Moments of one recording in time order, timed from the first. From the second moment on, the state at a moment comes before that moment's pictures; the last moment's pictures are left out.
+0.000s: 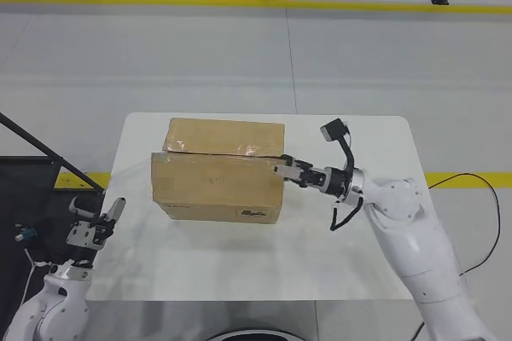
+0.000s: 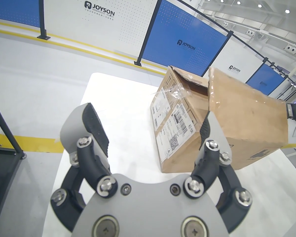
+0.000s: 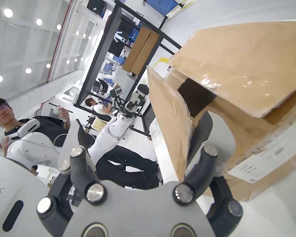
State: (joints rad) left arm 1.84 -1.19 -1.86 -1.85 0.77 -0.37 0.17; right arm -0.85 -1.20 1.14 -1.46 0.23 -0.41 0.97
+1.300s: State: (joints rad) left arm 1.81 -1.18 -1.84 -1.87 0.95 -0.61 0.07; right arm -1.00 -1.14 1.09 -1.72 -0.05 -0.51 1.17
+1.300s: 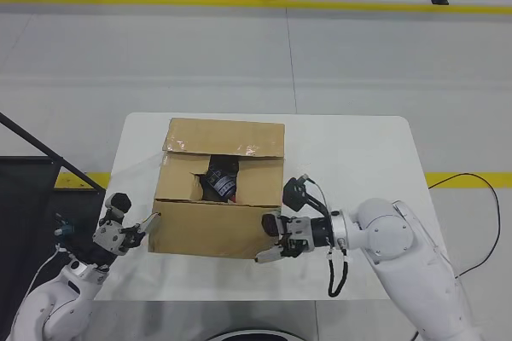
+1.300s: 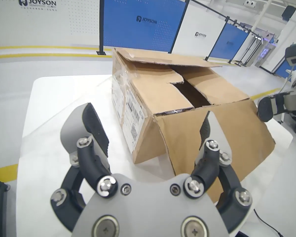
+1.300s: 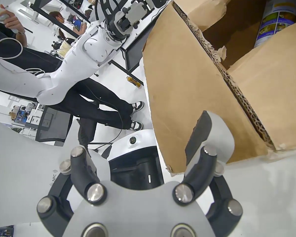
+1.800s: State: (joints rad) left arm 1.80 -1.18 -1.83 -1.85 1.00 -0.62 0.07; right arm -0.95 -1.14 1.16 -1.72 0.19 -0.35 1.04
